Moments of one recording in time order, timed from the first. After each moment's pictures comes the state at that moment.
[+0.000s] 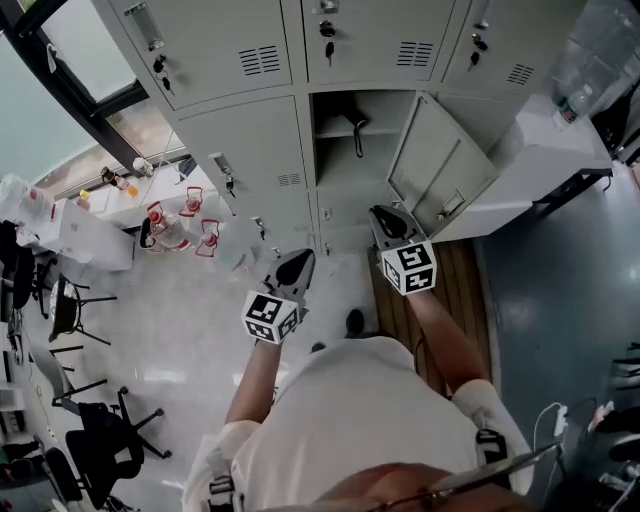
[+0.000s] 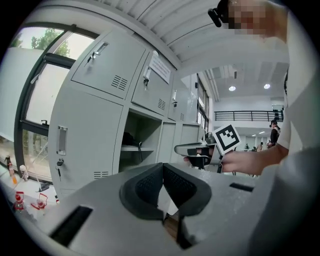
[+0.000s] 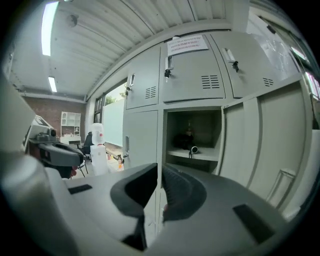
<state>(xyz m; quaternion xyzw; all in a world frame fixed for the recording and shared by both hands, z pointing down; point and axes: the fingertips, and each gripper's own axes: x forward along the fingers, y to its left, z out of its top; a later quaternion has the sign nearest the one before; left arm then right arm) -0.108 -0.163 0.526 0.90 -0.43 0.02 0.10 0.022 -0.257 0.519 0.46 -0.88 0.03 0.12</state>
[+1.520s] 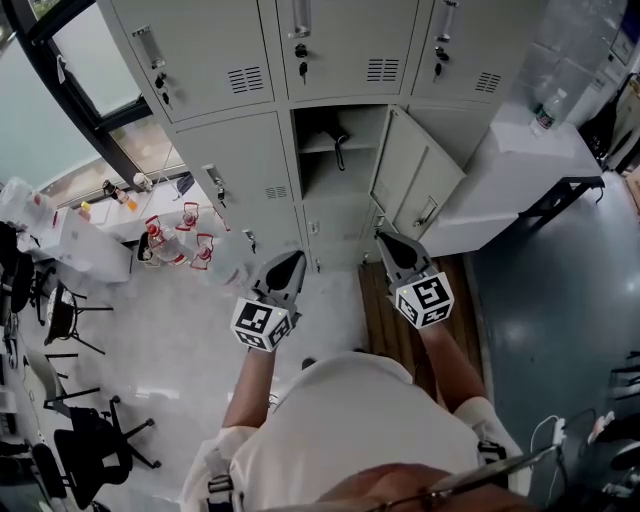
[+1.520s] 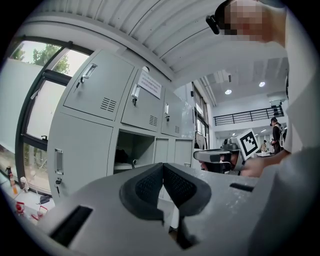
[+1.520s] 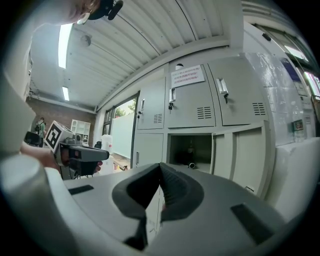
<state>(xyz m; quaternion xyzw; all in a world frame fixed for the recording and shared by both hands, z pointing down) -0.076 -0.135 0.463 0.89 -0.44 -0.02 0.04 0.078 -0.171 0.454 0.43 -0.90 -0.01 0.06</state>
